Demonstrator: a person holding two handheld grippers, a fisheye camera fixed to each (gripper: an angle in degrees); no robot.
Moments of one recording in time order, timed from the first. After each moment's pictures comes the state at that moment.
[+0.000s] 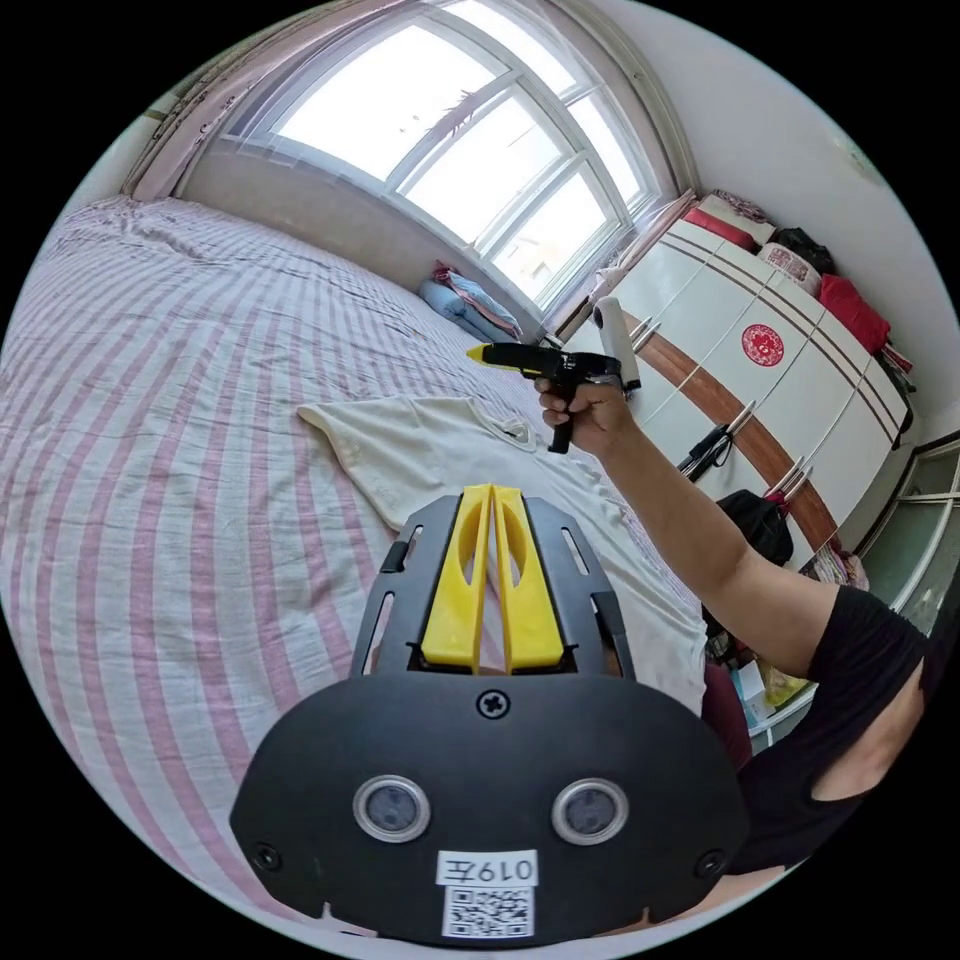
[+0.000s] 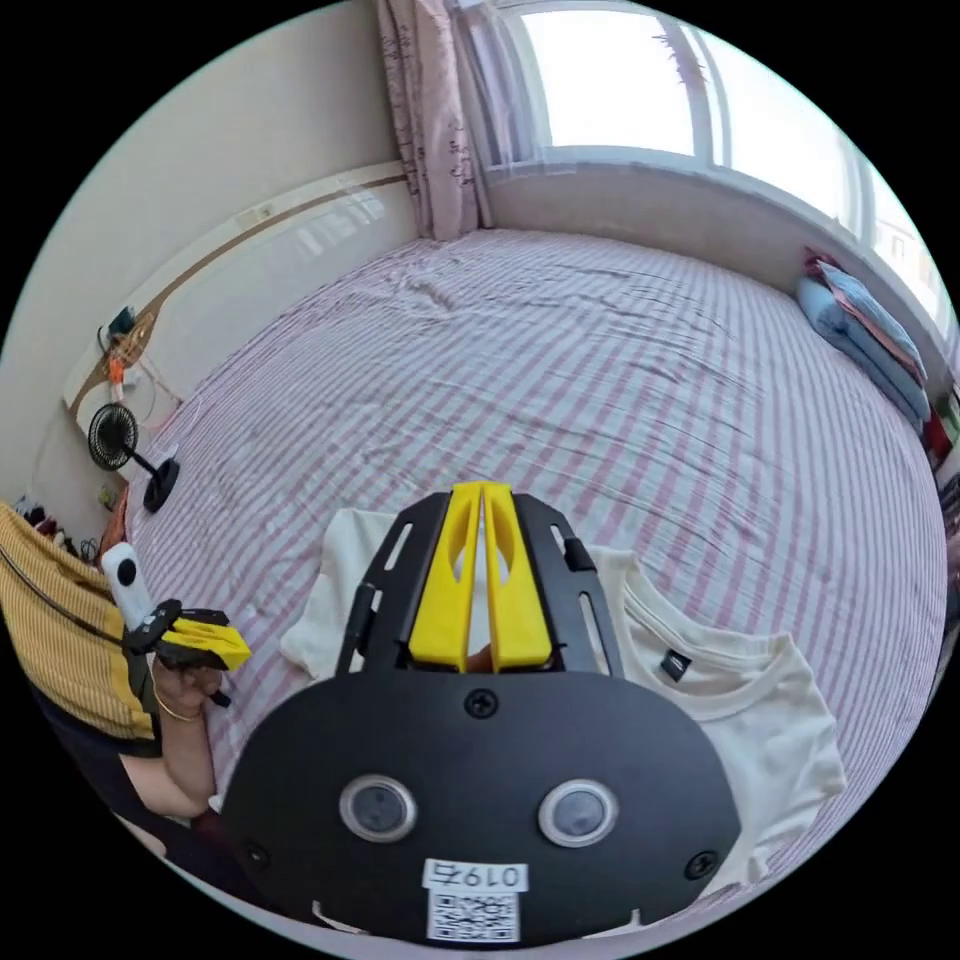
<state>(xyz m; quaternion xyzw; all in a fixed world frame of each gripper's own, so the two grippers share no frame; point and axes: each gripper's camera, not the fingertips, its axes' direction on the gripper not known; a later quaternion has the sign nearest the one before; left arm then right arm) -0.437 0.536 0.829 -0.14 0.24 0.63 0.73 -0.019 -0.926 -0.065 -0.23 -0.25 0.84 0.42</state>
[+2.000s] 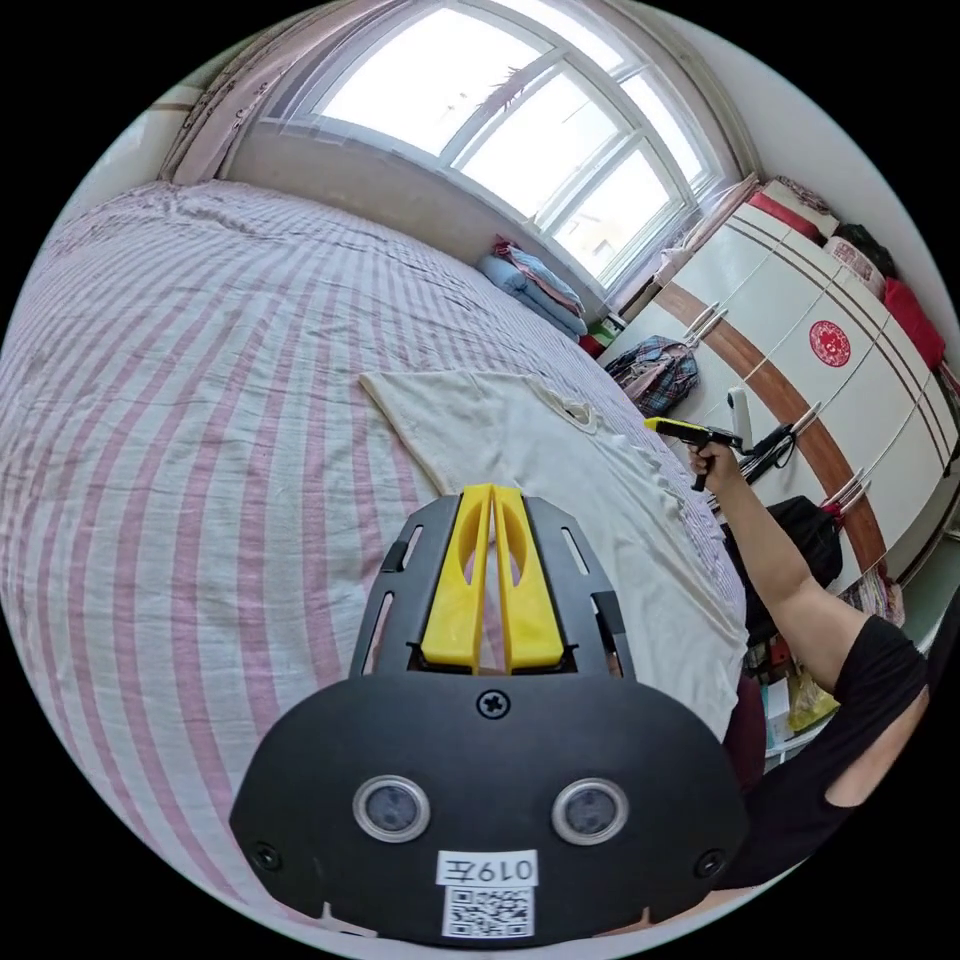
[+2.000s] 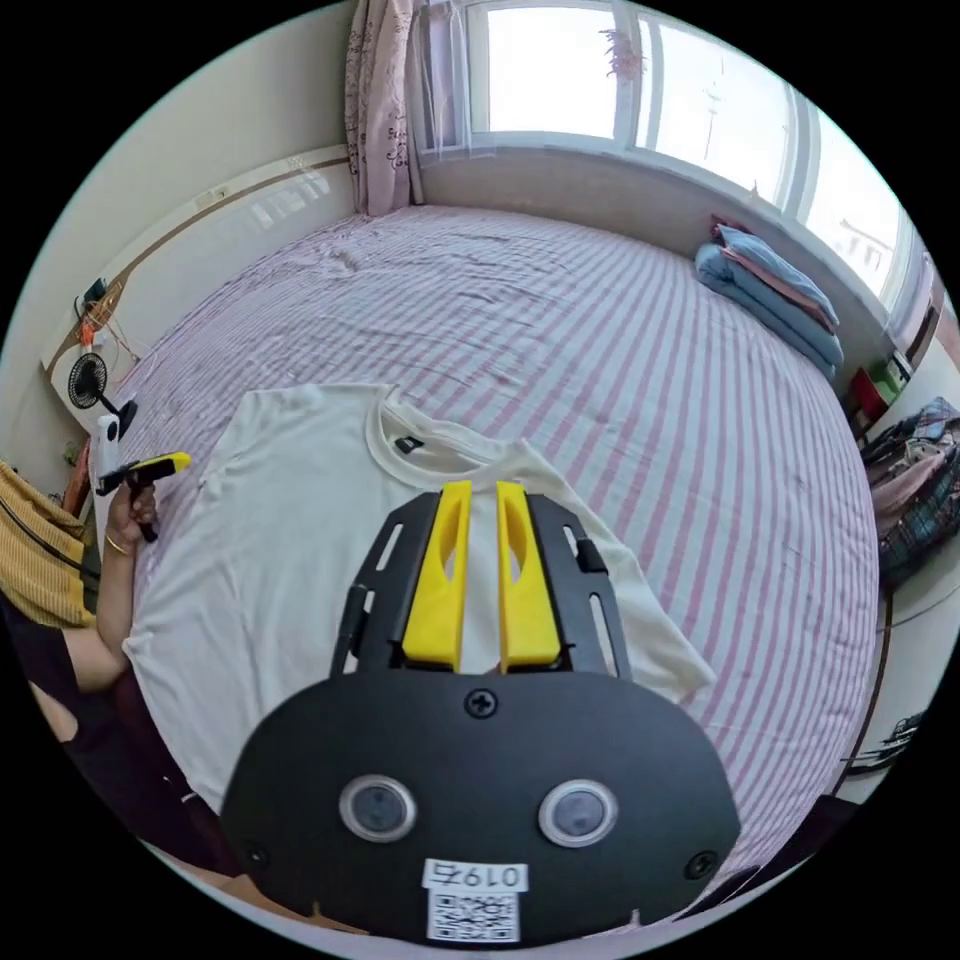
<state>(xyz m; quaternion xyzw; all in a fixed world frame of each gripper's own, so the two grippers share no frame) -0.406 0.532 0.820 -0.11 0.12 0.63 0.76 0.080 -0.782 -0.364 -0.33 -0.25 0.81 0.42</state>
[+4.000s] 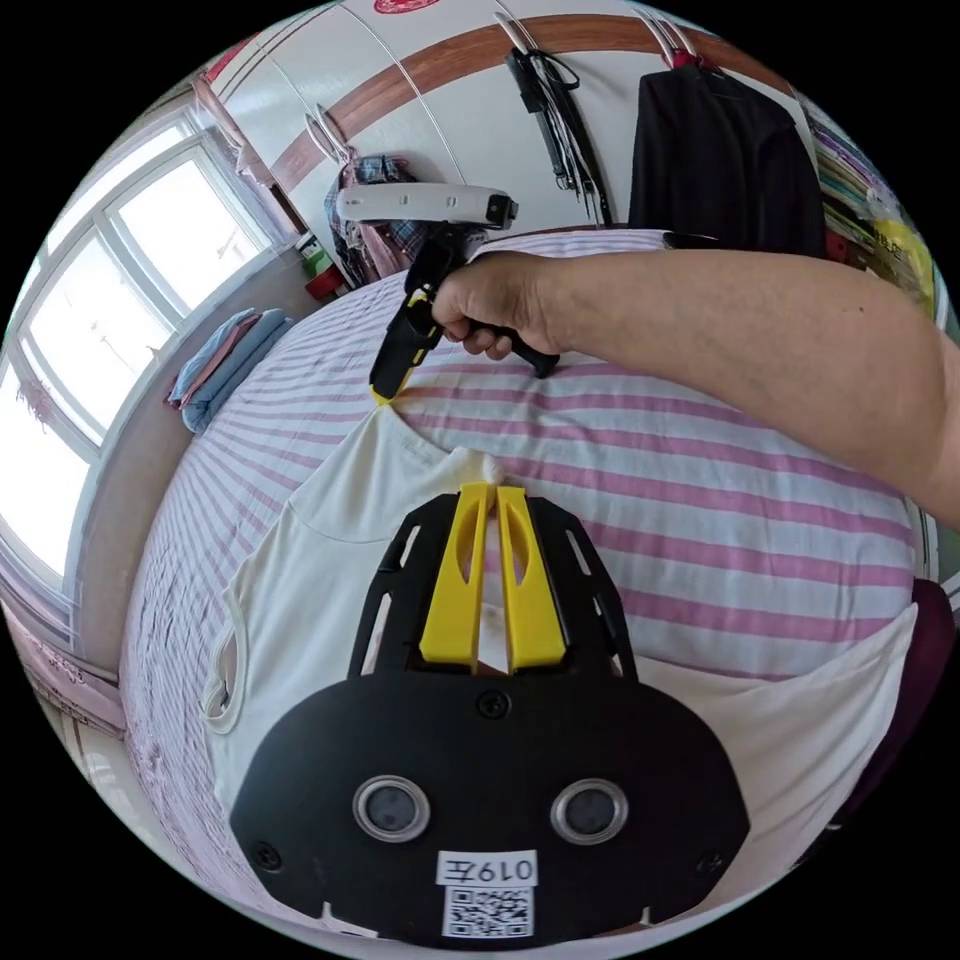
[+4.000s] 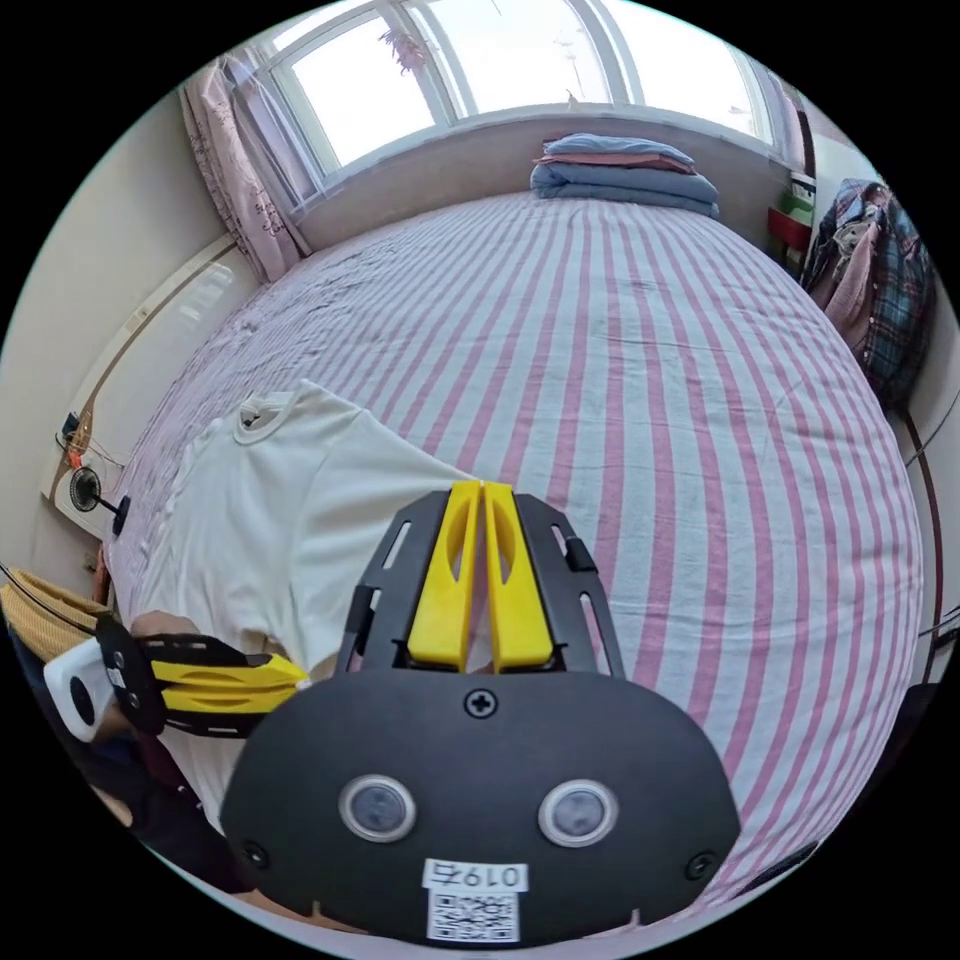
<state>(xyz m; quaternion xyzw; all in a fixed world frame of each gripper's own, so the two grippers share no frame) -0.310 1.145 0.963 -0.09 0.01 0.95 0.29 0.034 -0.613 -0.562 -0.33 -0.21 0.87 0.30</state>
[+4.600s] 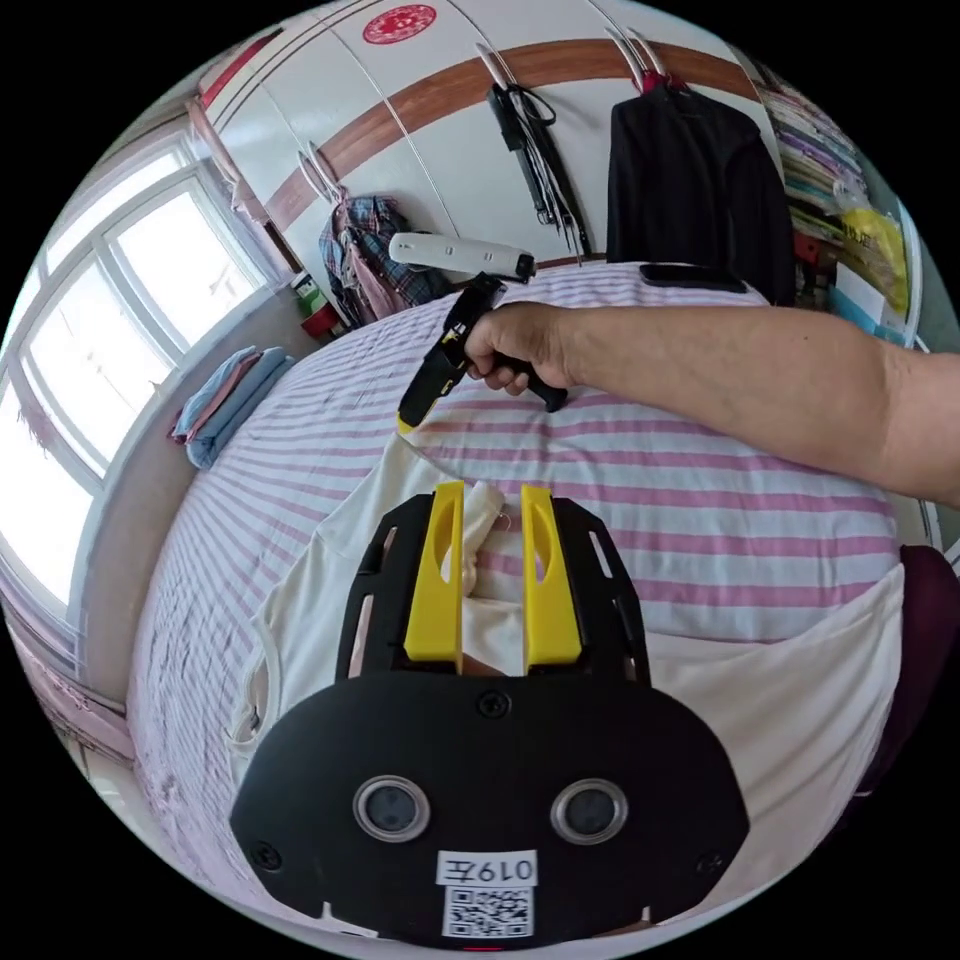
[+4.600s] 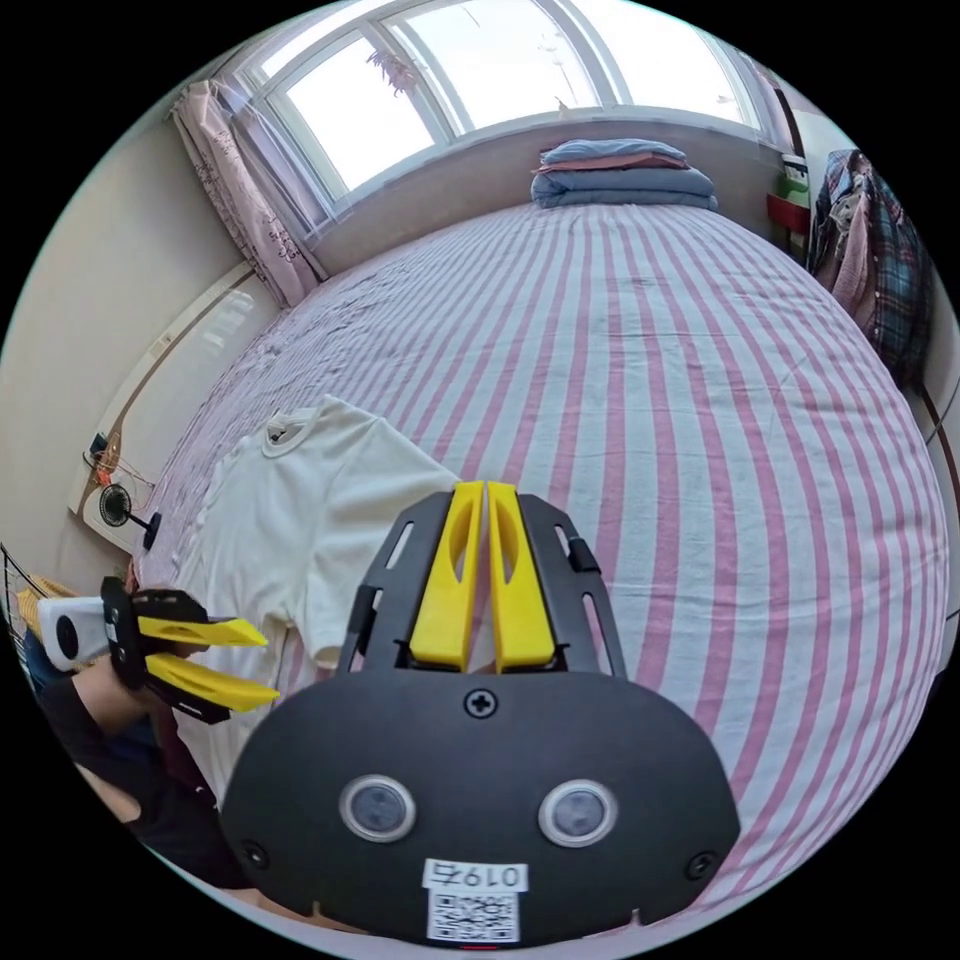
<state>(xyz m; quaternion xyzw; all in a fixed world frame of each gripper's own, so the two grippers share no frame) -0.290 1.136 0.936 -0.05 0.04 0.96 0.26 0.027 -0.604 -0.595 -0.27 -0.19 0.90 0.27</state>
